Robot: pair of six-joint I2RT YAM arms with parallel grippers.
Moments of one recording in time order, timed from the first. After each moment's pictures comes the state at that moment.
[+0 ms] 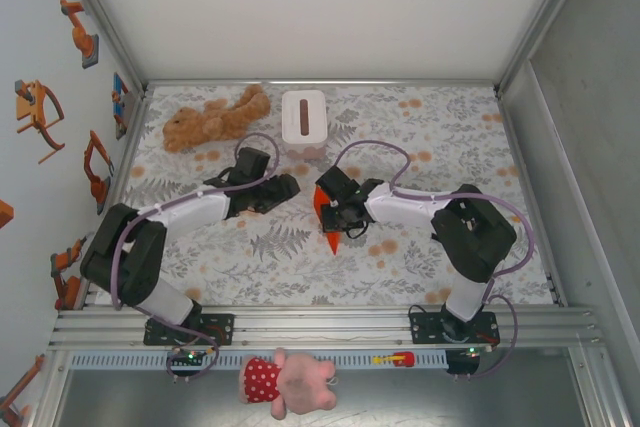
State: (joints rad) left arm -0.57 1.52 0.83 -0.21 0.18 -0.90; right arm 0.83 1.77 1.06 -0.48 -0.05 0.65
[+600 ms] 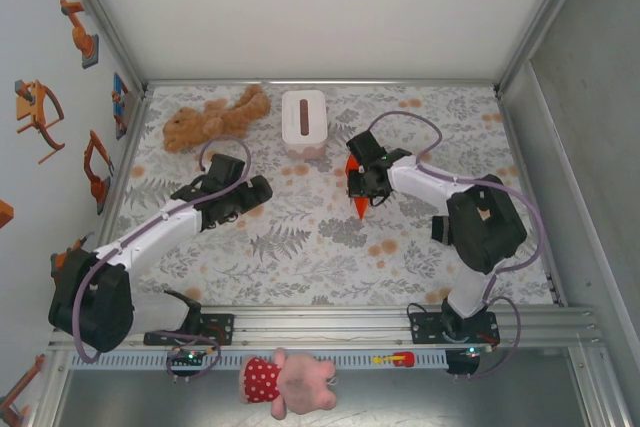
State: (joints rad) left arm -0.49 1.27 0.76 -0.48 -0.09 -0.83; right arm 0.57 1.80 1.19 -0.57 0.02 0.51
